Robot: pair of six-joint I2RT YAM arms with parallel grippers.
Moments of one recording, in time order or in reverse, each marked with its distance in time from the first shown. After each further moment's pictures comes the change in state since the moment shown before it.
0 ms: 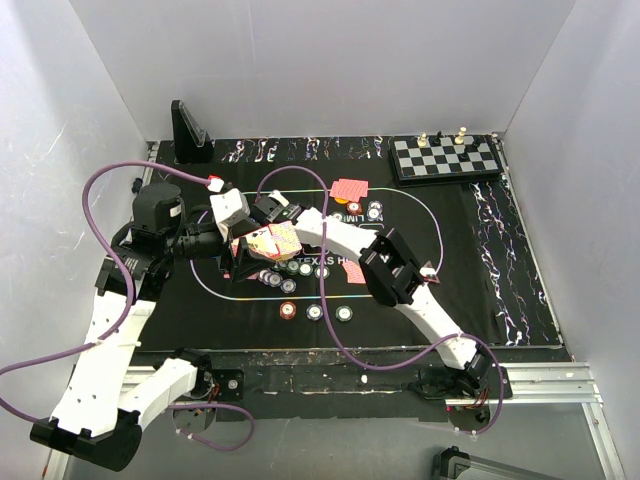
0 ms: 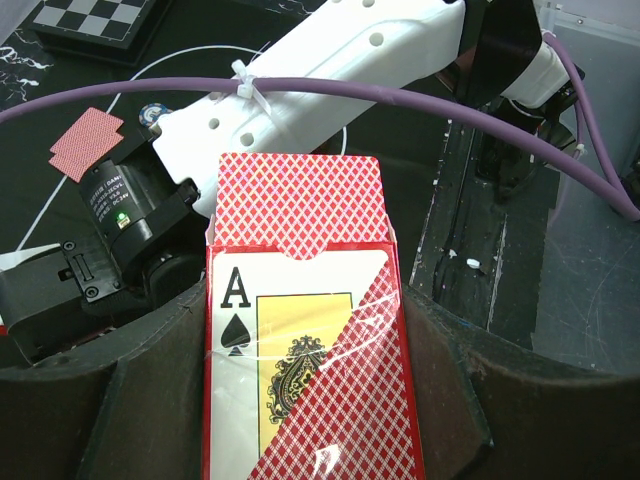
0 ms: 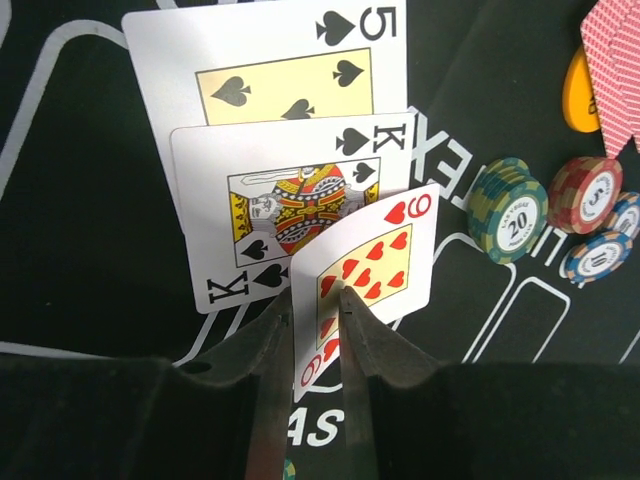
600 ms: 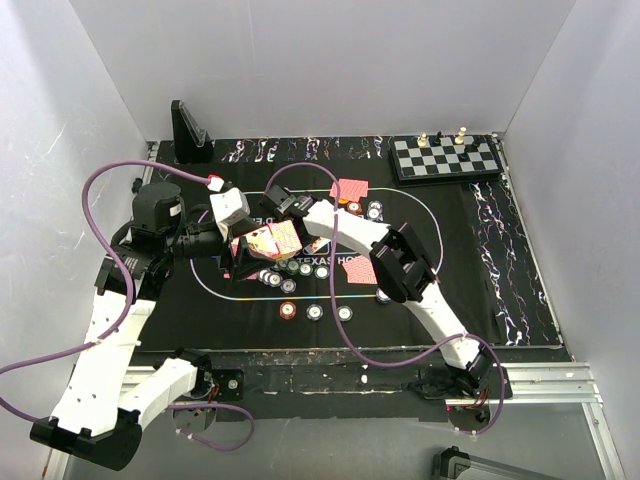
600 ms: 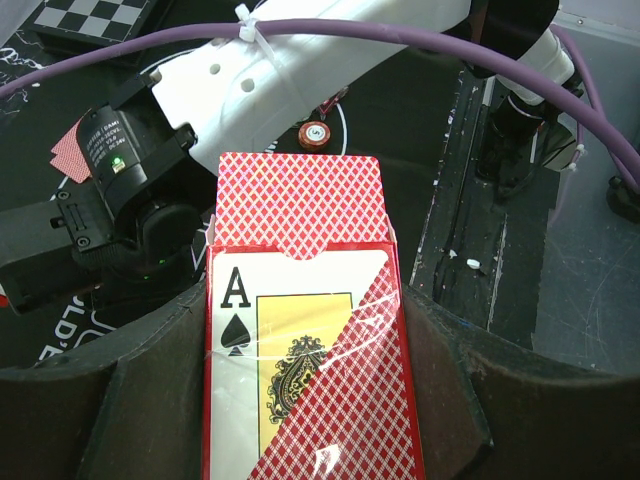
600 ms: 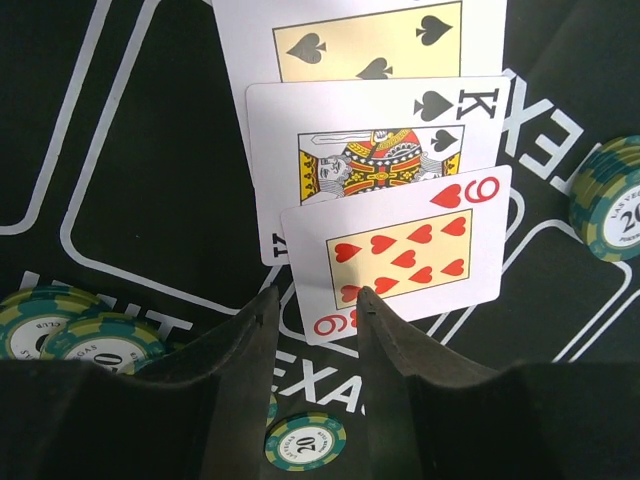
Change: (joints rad) left arm 0.000 0.005 0.008 -0.004 0.000 0.002; right arm -0.044 -0.081 -0.078 0.023 -0.273 0.079
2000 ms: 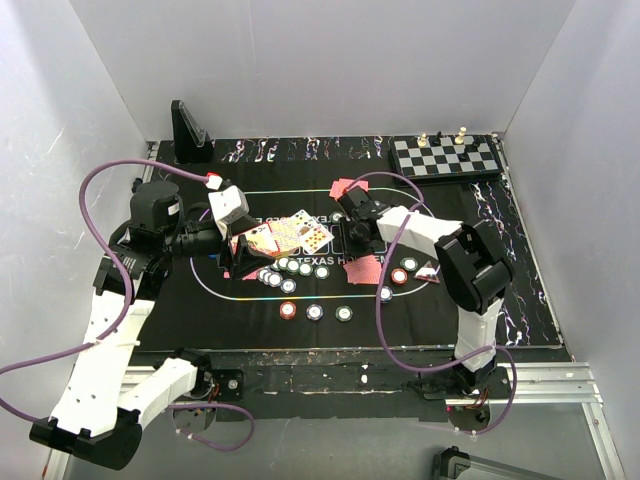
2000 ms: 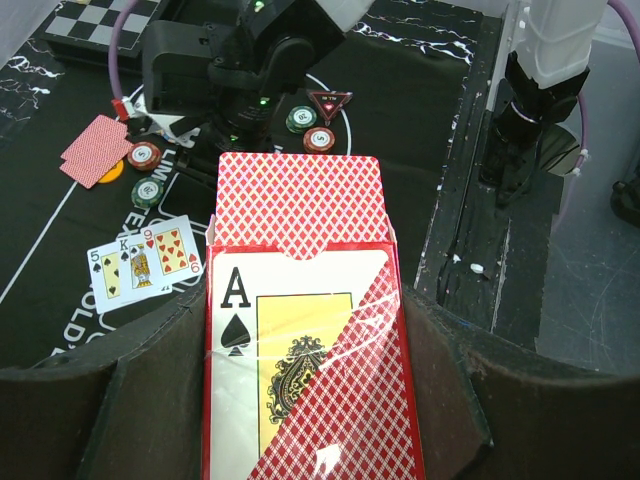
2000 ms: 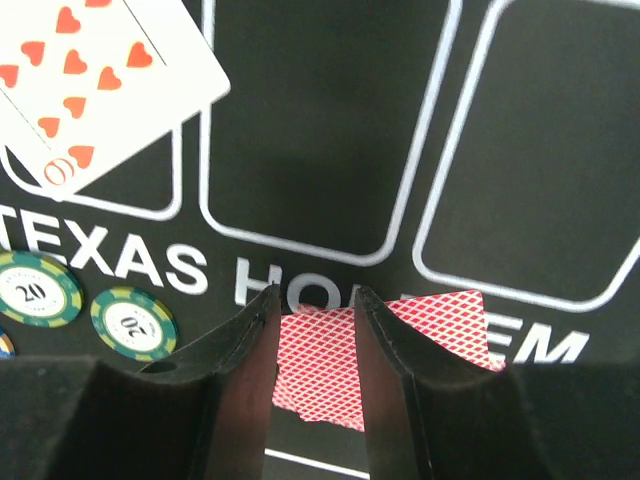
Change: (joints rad) left arm 0.000 0.003 0.016 0.005 -0.005 -0.005; right arm -0.261 -0.482 -0.797 0.378 -0.264 0.222
